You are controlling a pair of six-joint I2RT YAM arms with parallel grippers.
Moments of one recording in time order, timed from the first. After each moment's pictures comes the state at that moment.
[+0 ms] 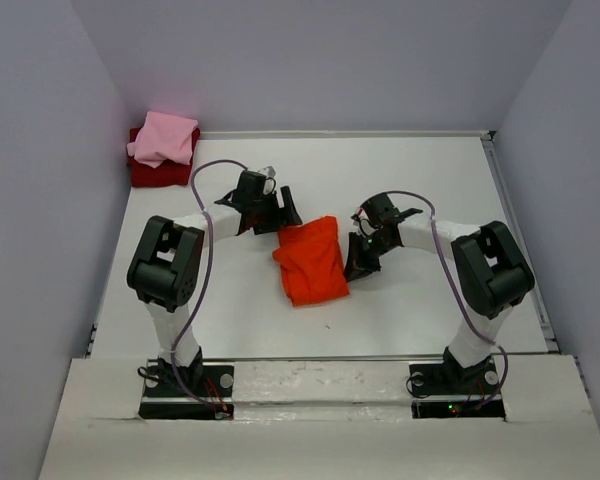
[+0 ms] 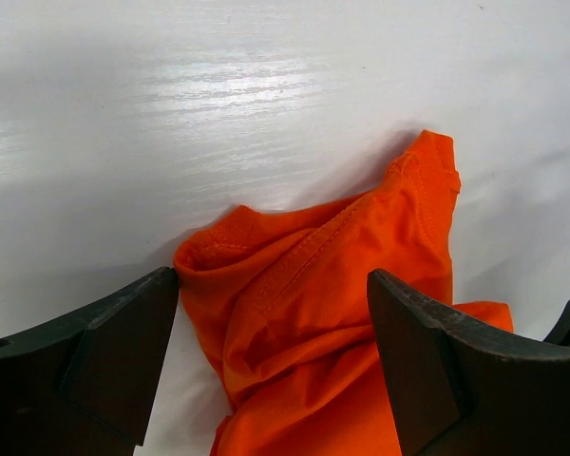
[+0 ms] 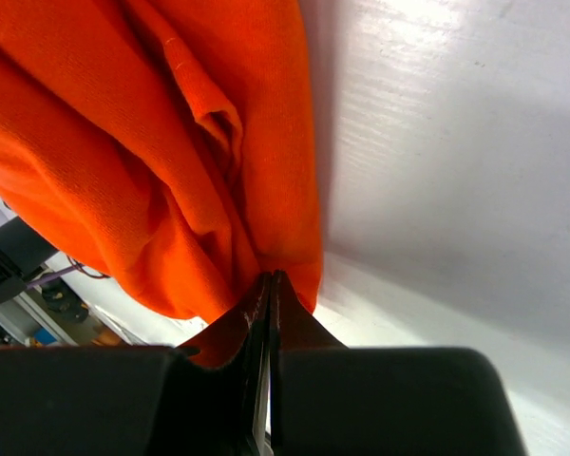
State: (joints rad) left arm -0.38 1.85 1.12 -0.06 0.26 -0.56; right arm 0.45 1.79 1.05 -0.52 -0.57 0.51
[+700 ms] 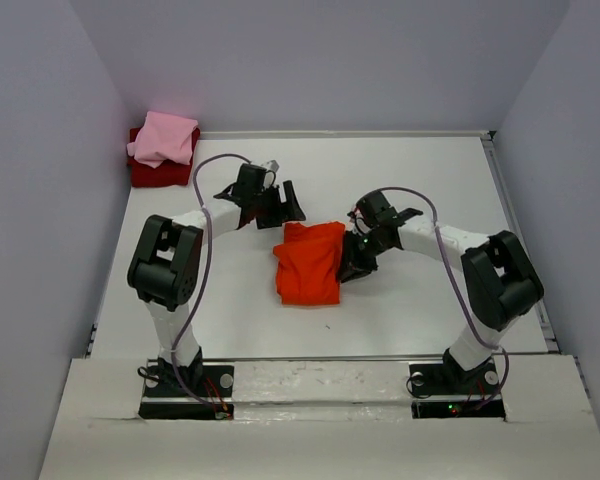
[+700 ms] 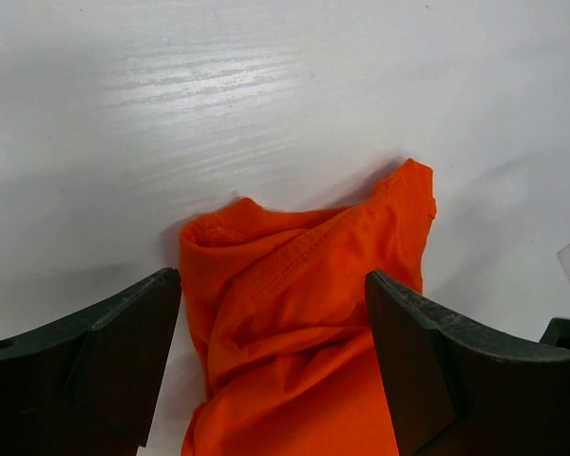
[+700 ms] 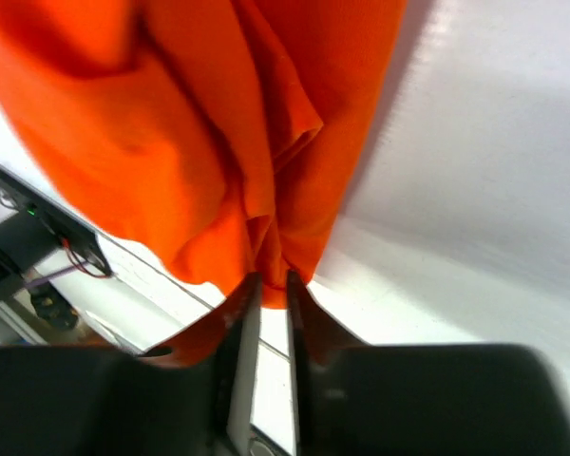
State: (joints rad) left arm -0.38 1.88 1.18 -0.08 0.34 -0.55; right arm 0.53 1.73 1.05 -0.54 -0.51 0.57
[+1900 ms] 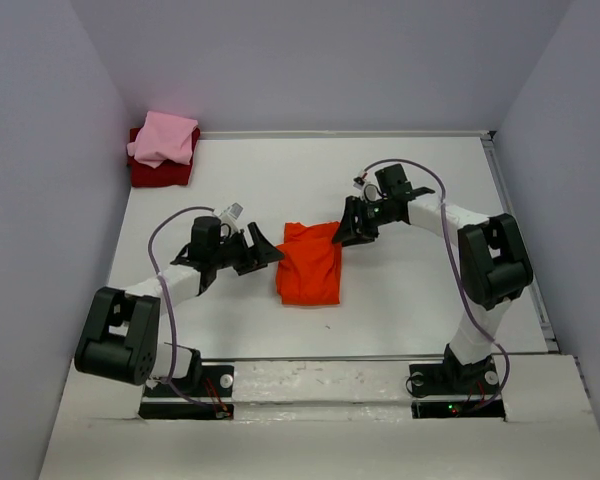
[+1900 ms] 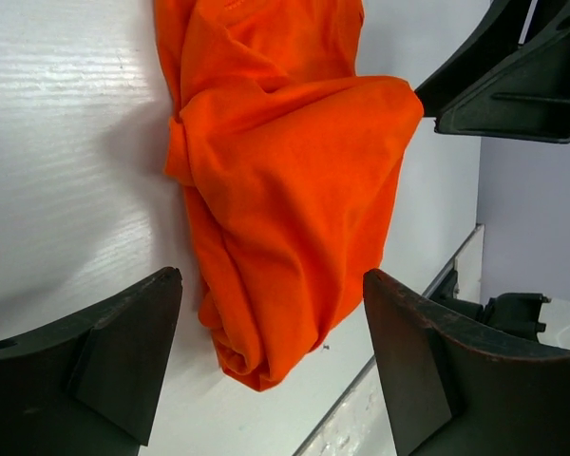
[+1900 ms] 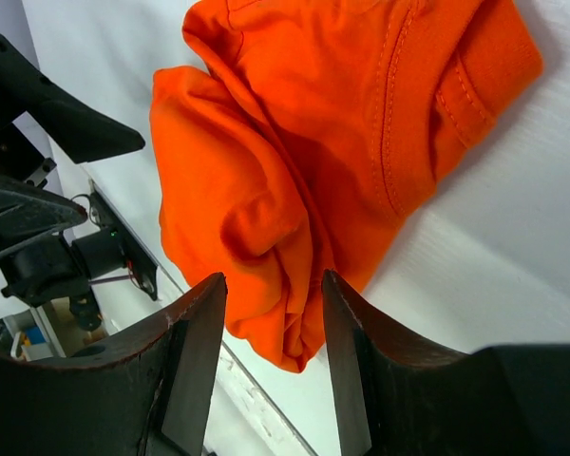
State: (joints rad) left arm -0.24 1.31 0.49 0.20 0.61 -0.71; right arm 0.34 1.84 1.23 -0.41 -0.73 0.42
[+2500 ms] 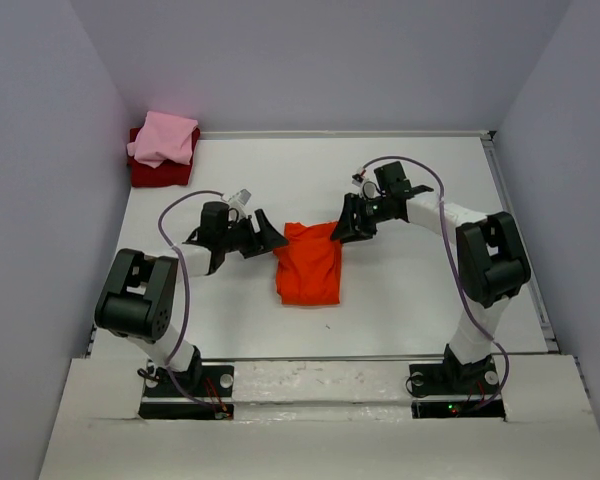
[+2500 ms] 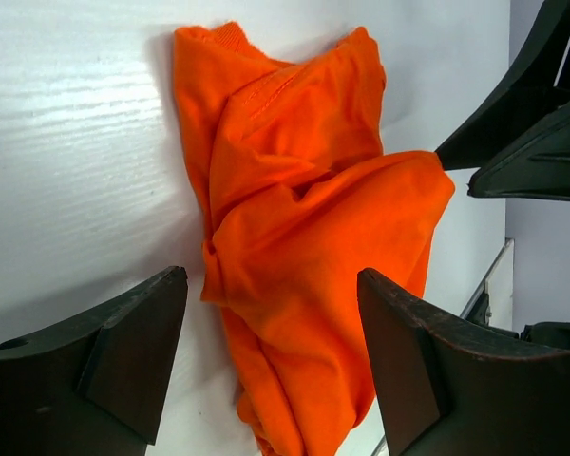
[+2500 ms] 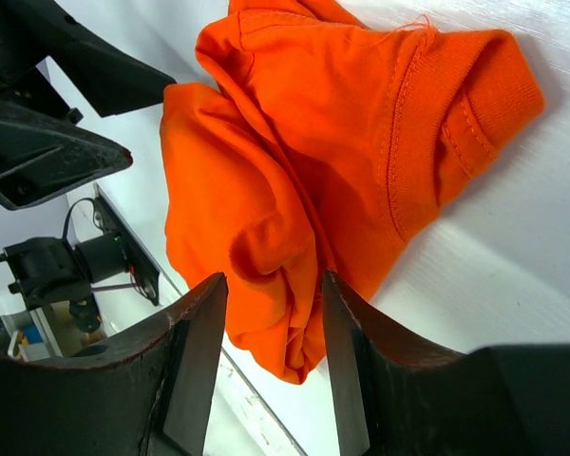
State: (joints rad) left arm -0.24 1.59 0.63 0.34 0.61 -0.64; right arm 0.34 1.86 1.26 -0.39 -0.75 0.42
